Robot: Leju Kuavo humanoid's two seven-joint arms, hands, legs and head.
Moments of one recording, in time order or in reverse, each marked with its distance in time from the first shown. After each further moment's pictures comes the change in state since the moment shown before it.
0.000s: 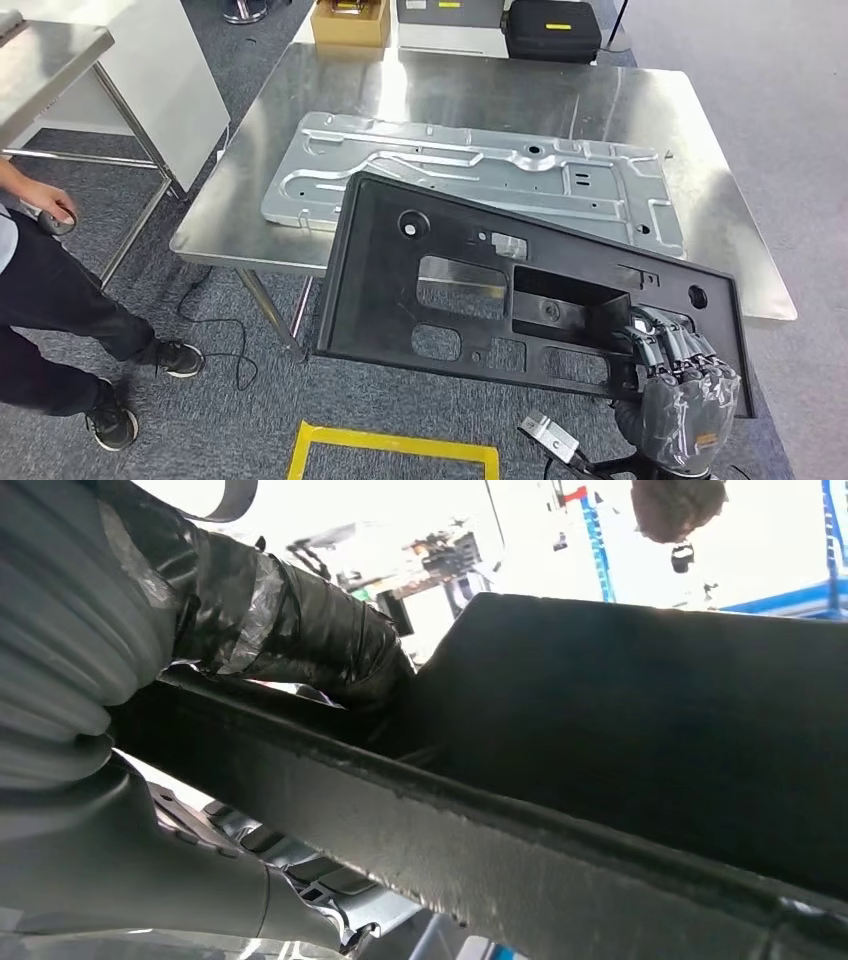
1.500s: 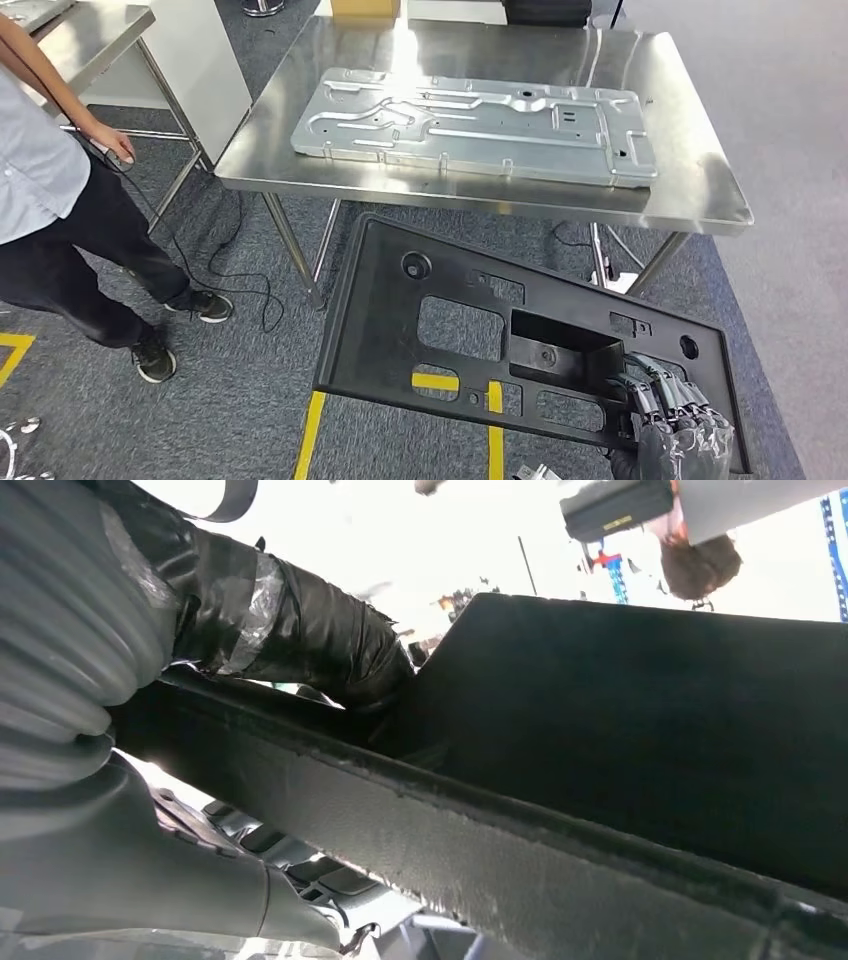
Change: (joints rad) left arm 0.009 0.000 0.000 0.000 0.057 0.006 -0.016; right arm 0.188 0.107 -0.046 -0.047 -0.017 0.000 -0.110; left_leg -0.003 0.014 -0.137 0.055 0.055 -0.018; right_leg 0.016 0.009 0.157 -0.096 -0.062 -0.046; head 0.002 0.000
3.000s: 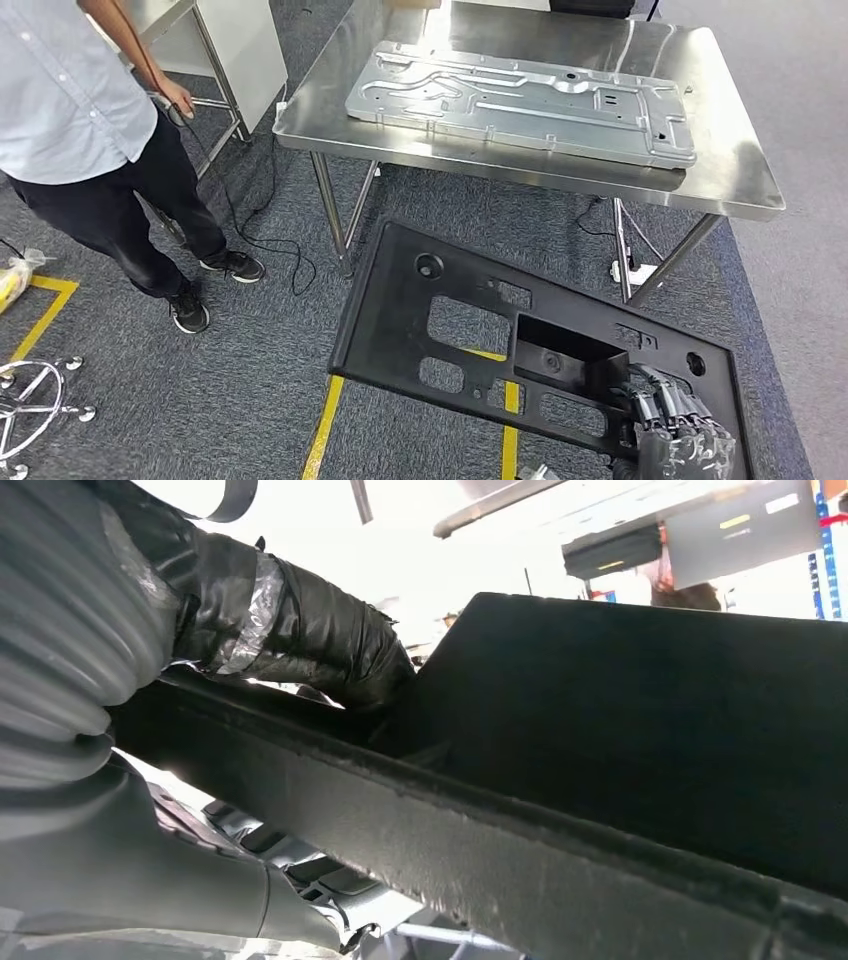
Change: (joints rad) left arm -0.006 -0.006 0.000 0.000 0.040 0.020 0.005; right arm 0.040 0.014 -0.016 0.001 0.062 0.000 0.073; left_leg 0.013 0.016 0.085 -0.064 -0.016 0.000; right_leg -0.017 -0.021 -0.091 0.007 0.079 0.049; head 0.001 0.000
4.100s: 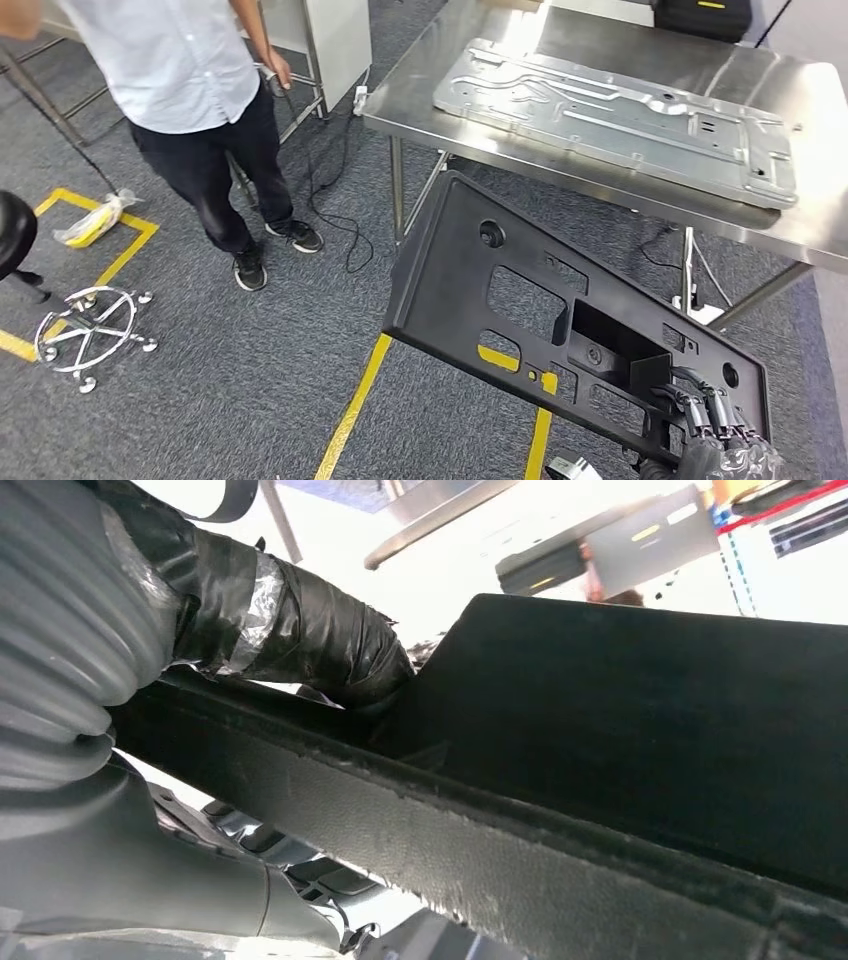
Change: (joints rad) left arm 0.003 -0.002 0.000 0.000 0.026 0.045 0.011; right arm 0.015 0.106 -0.102 -0.040 -0.148 0.000 -0.104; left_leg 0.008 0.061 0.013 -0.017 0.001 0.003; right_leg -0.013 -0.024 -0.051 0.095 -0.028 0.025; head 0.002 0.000
